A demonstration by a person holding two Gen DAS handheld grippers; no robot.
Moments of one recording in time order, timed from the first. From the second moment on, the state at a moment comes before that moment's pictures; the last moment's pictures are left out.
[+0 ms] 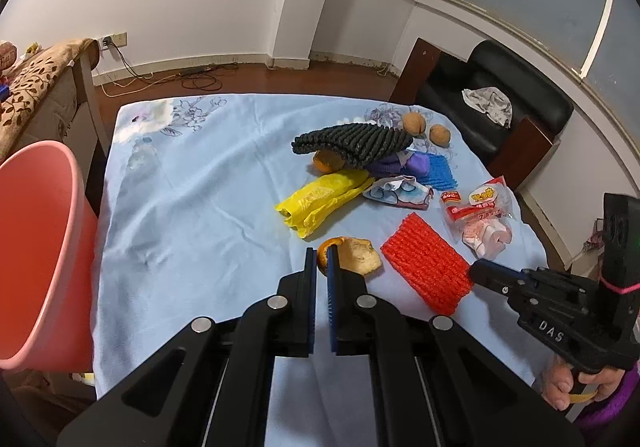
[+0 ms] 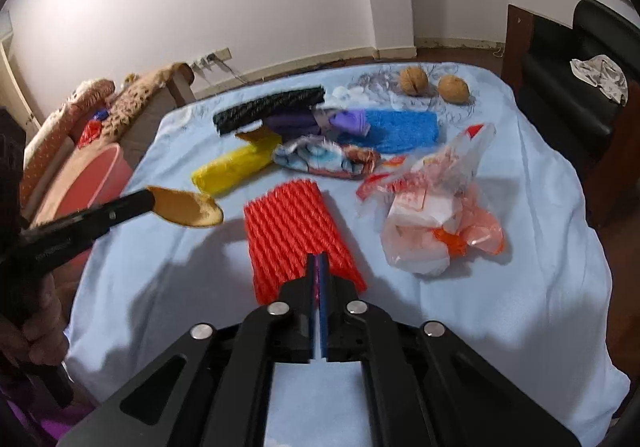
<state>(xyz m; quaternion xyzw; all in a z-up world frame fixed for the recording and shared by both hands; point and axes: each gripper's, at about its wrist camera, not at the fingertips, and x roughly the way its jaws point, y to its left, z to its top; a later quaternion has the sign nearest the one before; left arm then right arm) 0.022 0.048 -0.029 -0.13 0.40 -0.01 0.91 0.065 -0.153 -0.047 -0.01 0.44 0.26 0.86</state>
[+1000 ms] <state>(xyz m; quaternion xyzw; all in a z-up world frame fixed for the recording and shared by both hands) -0.004 0.084 0.007 -0.16 0.34 0.04 0.93 0.052 -0.104 0.002 -0.05 0.38 0.30 0.87</state>
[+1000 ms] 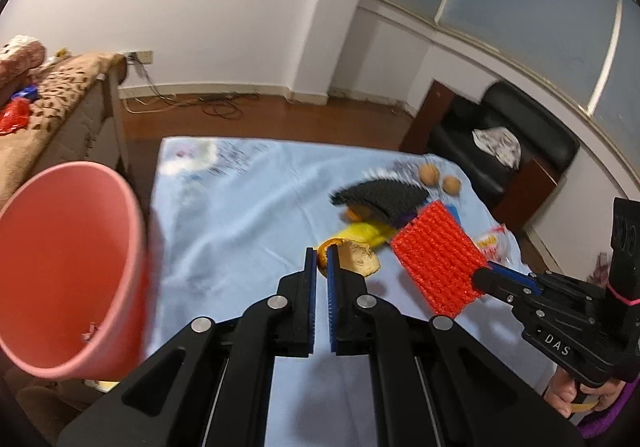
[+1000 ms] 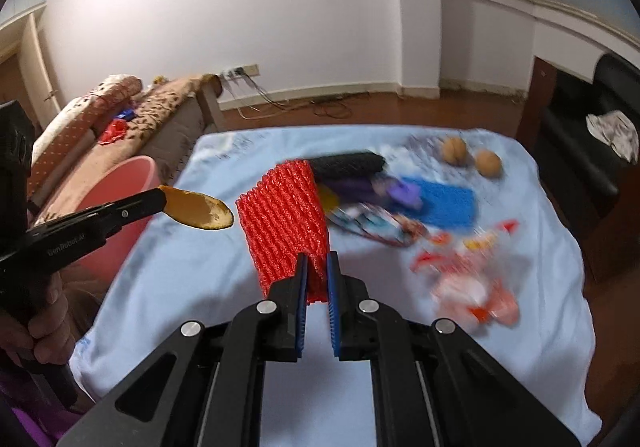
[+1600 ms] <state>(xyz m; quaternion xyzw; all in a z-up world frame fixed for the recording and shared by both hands) -0.088 0.197 0.038 -0.16 0.27 0.25 0.92 0.020 0.085 0.038 -0.12 0.33 0.44 0.83</state>
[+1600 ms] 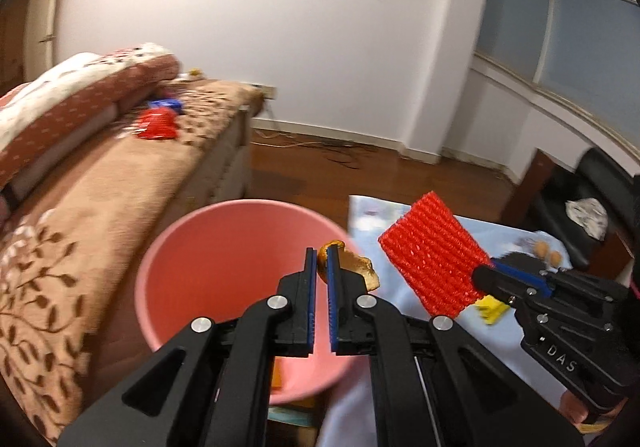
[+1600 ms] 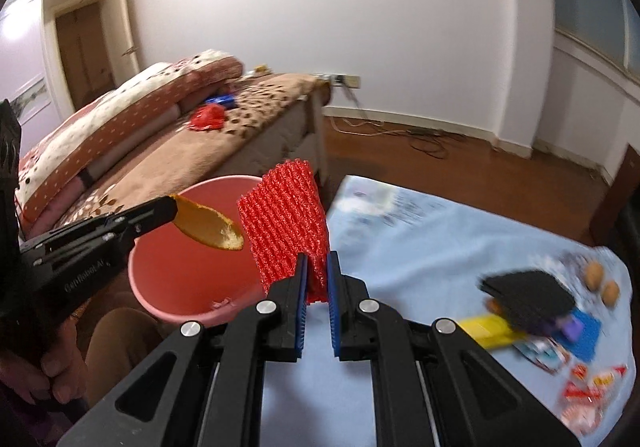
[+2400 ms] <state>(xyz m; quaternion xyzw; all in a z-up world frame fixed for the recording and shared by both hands) -0.115 0.257 -0.007 -0.17 0.30 0.29 0.89 -0.001 0.193 -0.006 -0.18 0.37 0.46 0.79</state>
